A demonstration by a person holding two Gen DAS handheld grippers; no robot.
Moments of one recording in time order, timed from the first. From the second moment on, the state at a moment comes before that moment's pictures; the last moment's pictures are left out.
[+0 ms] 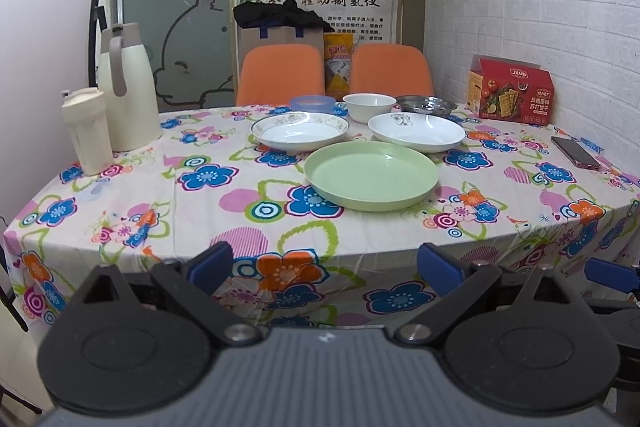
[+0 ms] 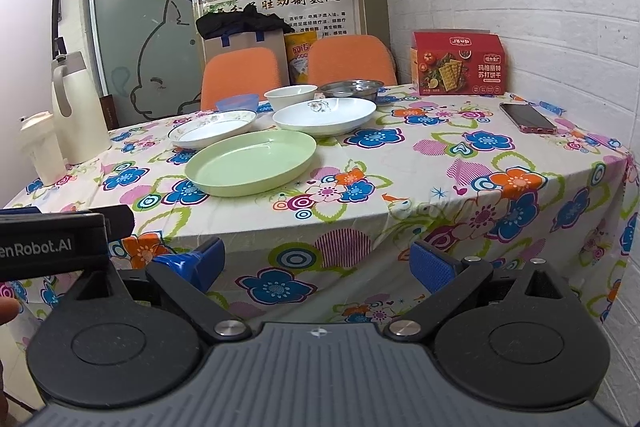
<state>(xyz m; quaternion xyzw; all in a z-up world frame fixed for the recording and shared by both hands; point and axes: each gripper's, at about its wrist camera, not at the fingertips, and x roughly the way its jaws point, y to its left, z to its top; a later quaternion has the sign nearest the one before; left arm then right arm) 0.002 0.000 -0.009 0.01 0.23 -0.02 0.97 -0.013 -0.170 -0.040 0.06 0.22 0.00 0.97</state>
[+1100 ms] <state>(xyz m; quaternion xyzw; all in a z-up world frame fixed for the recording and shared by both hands) 0.080 0.001 -0.029 0.01 0.32 -0.02 0.95 0.017 -0.209 -0.060 0.11 0.27 -0.05 0.96</state>
